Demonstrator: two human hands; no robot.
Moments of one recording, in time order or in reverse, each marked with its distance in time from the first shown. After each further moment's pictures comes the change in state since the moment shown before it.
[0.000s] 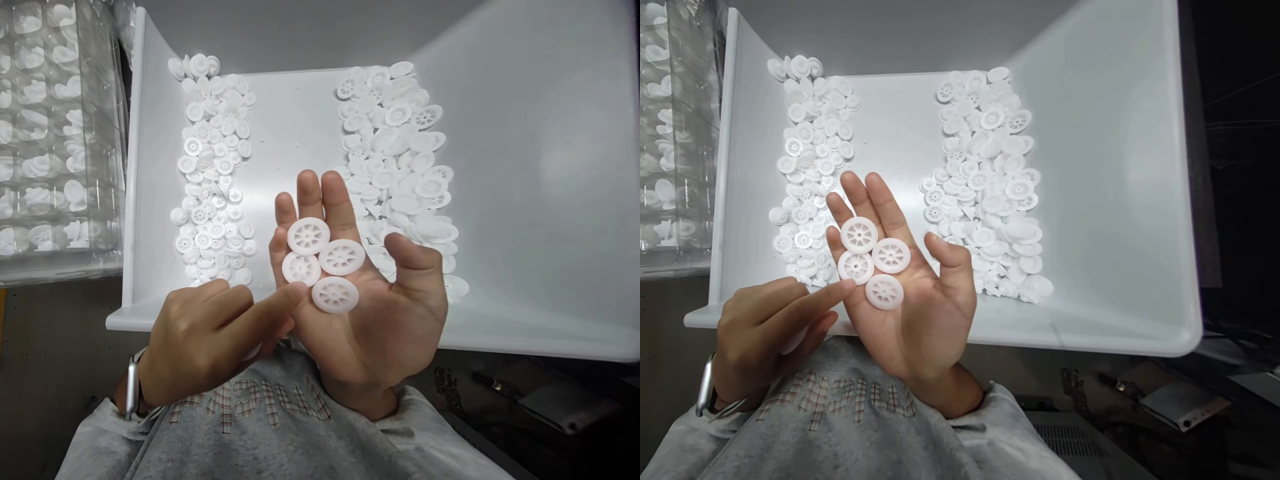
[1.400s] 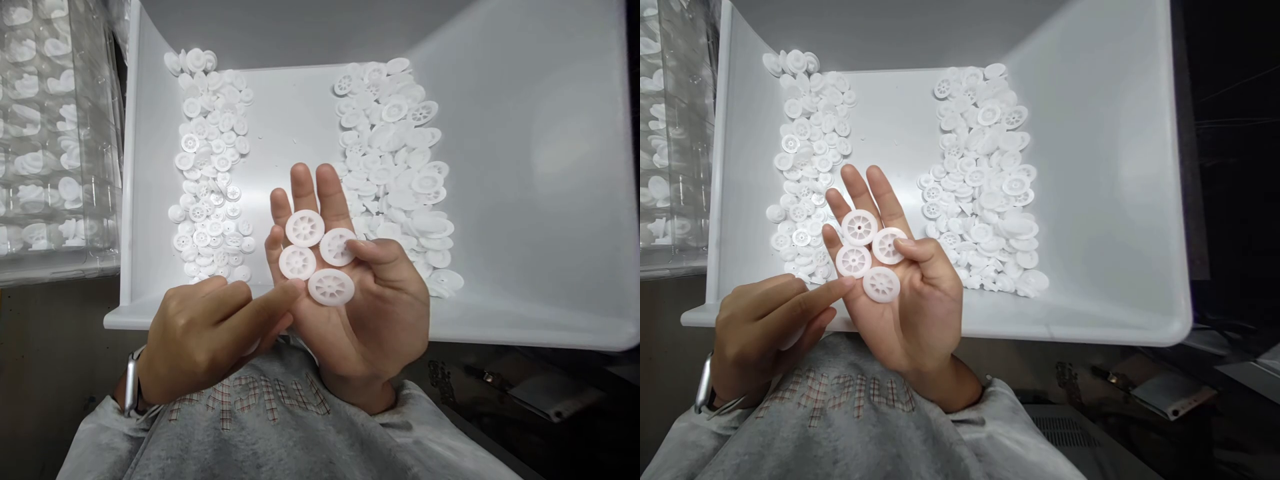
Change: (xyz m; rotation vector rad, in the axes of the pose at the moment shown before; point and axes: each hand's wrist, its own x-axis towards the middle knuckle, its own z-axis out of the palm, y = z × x) left_hand -0.002 0.000 -0.001 0.011 -0.005 -0.010; right_hand 0.000 0.003 0.001 0.072 0.024 -0.001
